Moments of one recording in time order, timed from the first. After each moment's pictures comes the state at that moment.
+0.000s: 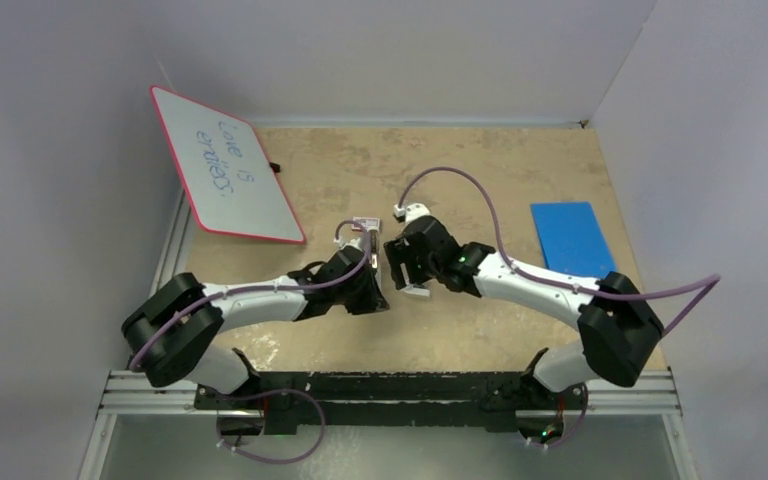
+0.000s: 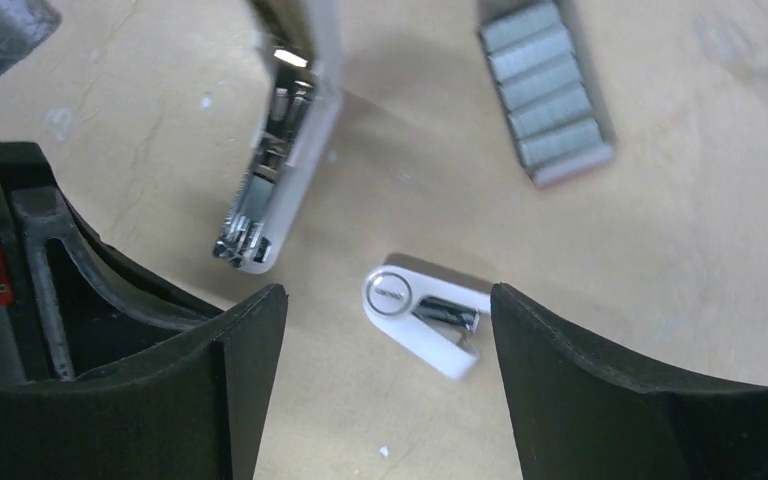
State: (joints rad) left arm -0.87 1.47 0.65 0.00 0.06 -1.01; right arm 0.86 1.42 0.89 -0.32 0.19 0.42
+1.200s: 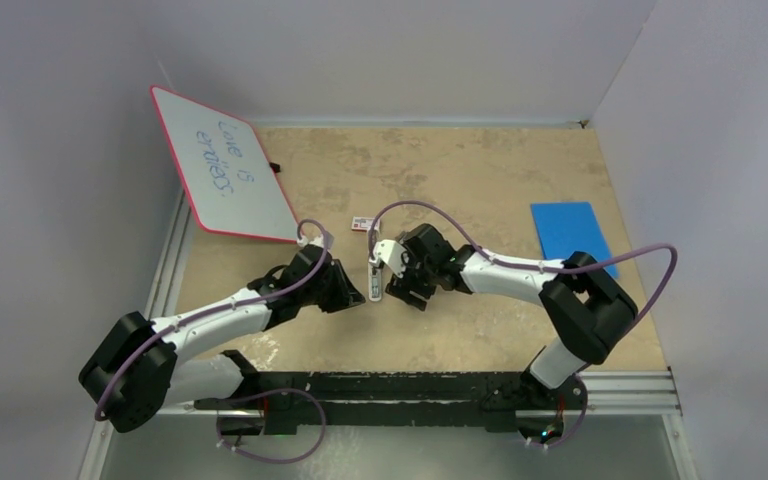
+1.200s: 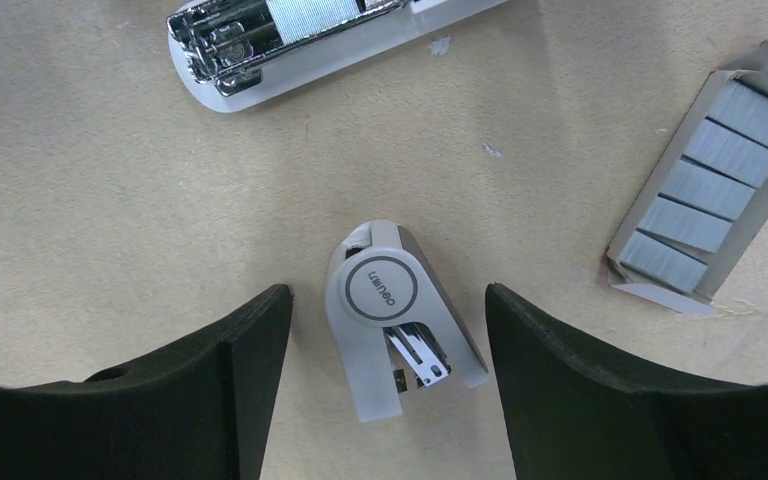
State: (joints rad) left arm -0.71 1.17 0.49 -0.09 0.09 -1.02; right arm 0.79 1.60 0.84 -0.26 -0.15 -0.42
